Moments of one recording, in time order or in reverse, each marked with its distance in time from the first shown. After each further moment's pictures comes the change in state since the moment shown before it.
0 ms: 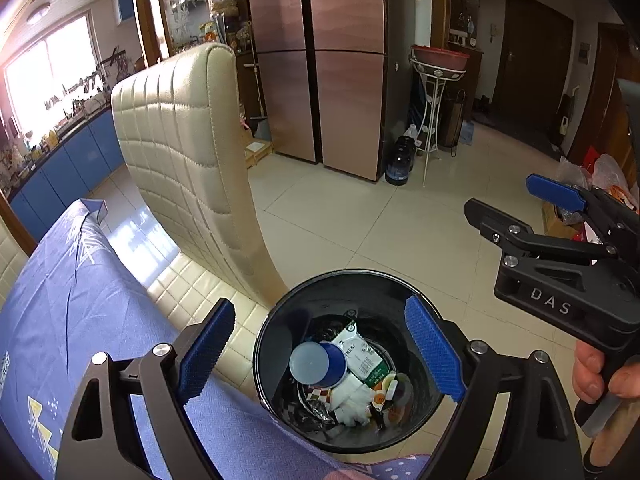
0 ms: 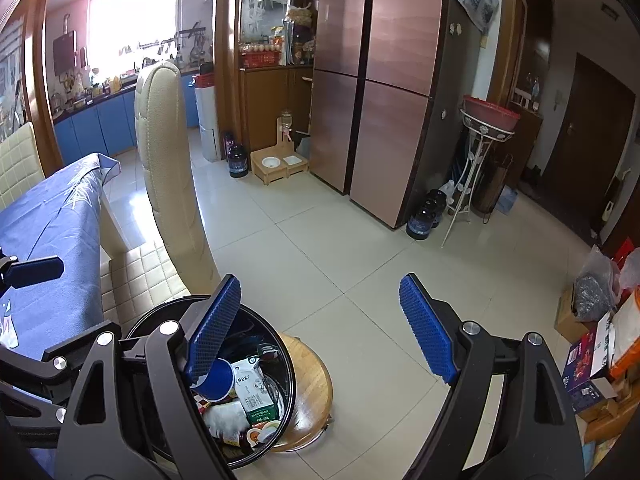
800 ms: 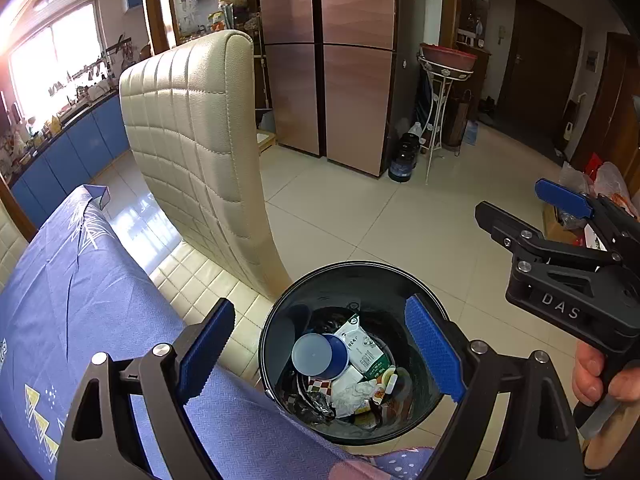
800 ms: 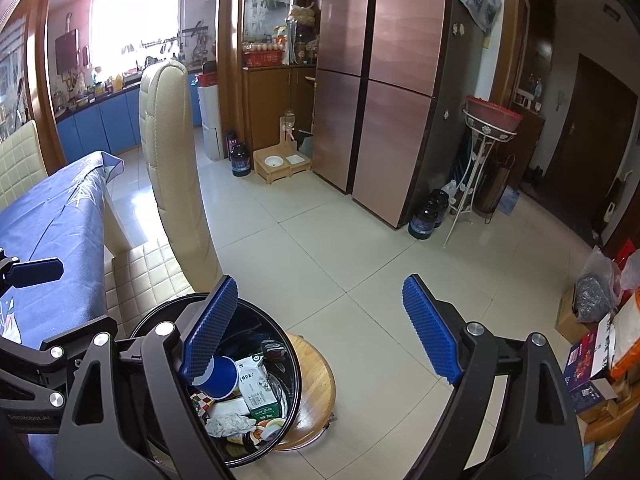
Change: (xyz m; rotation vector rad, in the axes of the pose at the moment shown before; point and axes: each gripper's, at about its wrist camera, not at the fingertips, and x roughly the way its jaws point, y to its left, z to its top) left arm -0.003 0.013 -0.003 -0.031 0.016 -0.002; right arm -0.004 0.006 -0.004 -0.001 0.004 0.007
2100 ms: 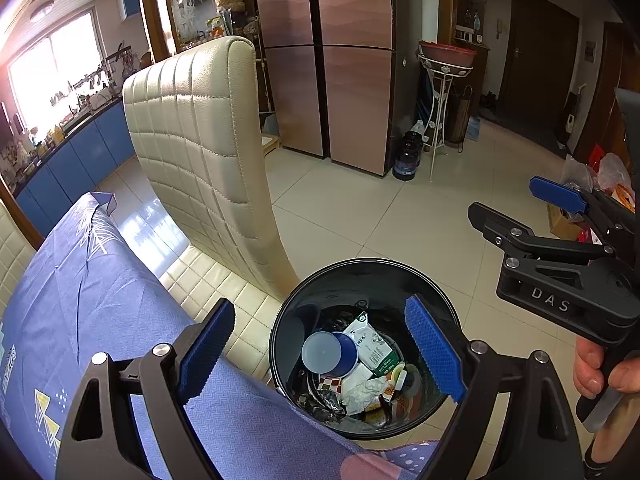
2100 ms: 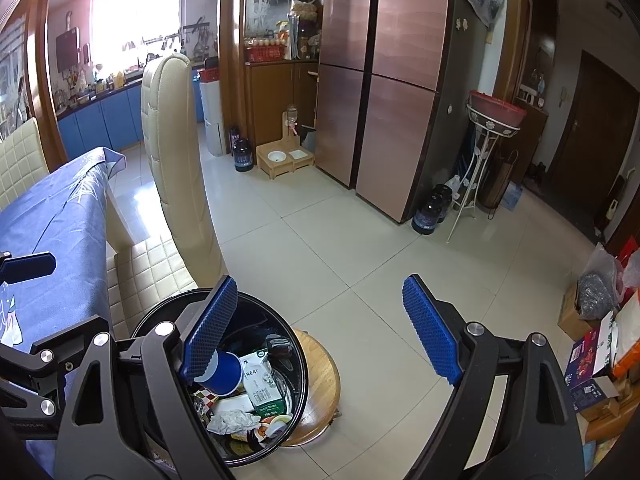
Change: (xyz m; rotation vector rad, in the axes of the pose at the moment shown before) left arm -0.004 0.001 -0.003 0.026 -0.005 0.027; right arm 0.004 0.004 -0.003 -0.002 0.017 0.007
